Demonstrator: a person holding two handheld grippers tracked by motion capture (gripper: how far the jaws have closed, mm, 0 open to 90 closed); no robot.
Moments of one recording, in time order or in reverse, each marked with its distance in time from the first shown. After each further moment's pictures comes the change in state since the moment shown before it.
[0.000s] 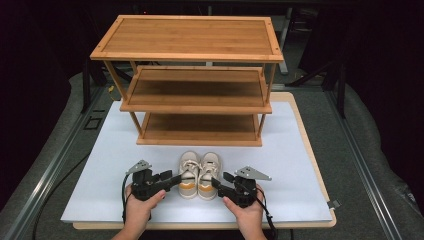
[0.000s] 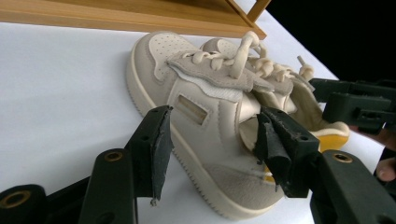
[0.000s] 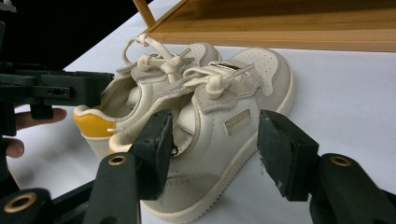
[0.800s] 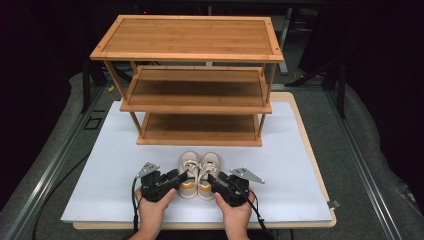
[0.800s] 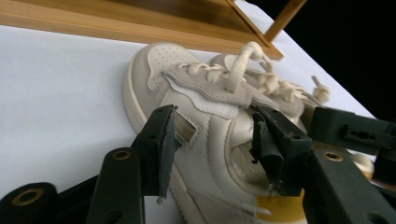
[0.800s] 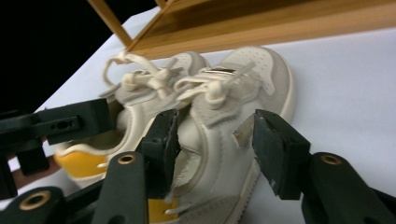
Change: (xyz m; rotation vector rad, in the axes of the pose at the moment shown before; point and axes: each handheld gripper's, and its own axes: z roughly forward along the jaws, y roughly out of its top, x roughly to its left) left arm -0.021 -0.009 0.021 -0.105 0.124 -0.042; right arm 0.015 -0.007 0.020 -0.050 -0.115 0.171
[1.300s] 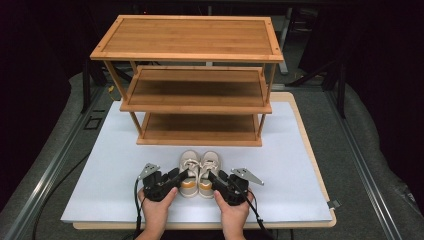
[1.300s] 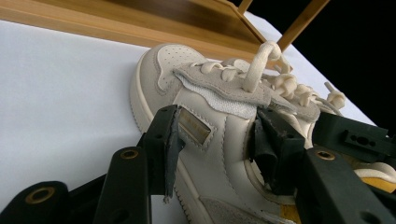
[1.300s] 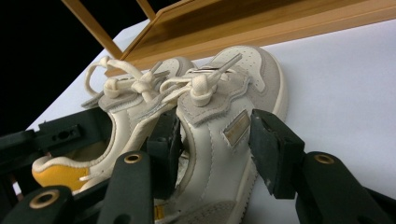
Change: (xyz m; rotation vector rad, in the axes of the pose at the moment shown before) left arm 0.006 -0.007 0.010 -0.058 0.009 -0.046; right arm -0.006 -0.005 0.010 -0.063 -0.016 0.042
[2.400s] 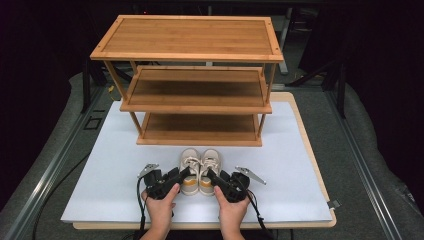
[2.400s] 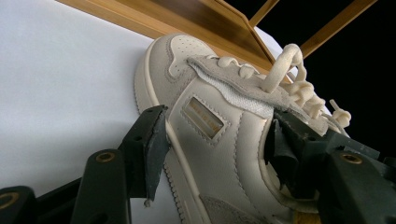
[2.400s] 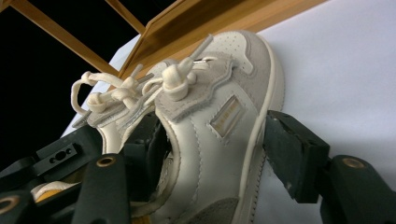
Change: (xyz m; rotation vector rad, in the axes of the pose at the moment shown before) left arm 0.005 -0.005 0.009 -0.015 0.002 -0.170; right arm -0.011 -0.004 0.012 0.008 0.027 0.209
